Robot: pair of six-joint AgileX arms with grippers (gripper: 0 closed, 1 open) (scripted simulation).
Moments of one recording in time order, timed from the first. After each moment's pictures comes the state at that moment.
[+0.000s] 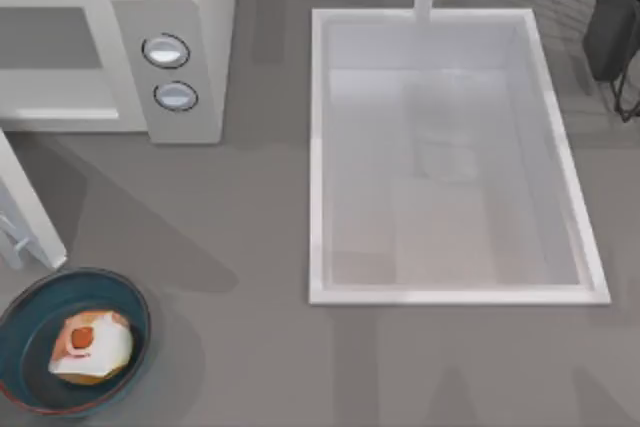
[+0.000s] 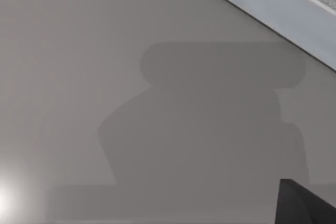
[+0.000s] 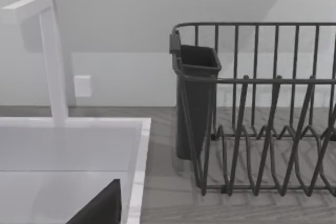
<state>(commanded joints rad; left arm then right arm) 0.58 1.26 0.47 -0.10 0.42 0.45 0.00 0.00 0.00 0.00 0.00 0.00</state>
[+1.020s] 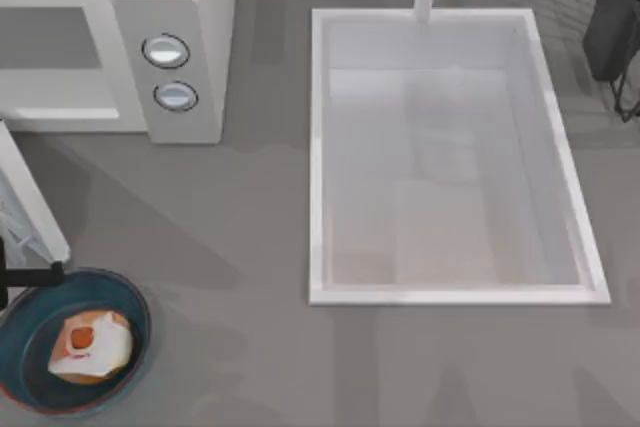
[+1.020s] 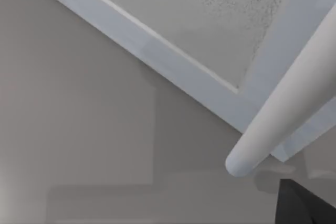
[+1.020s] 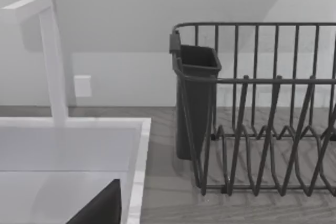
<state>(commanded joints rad) 0.08 1.06 0.35 -0.08 0.08 0.06 0.00 0.00 0.00 0.00 0.00 0.00</state>
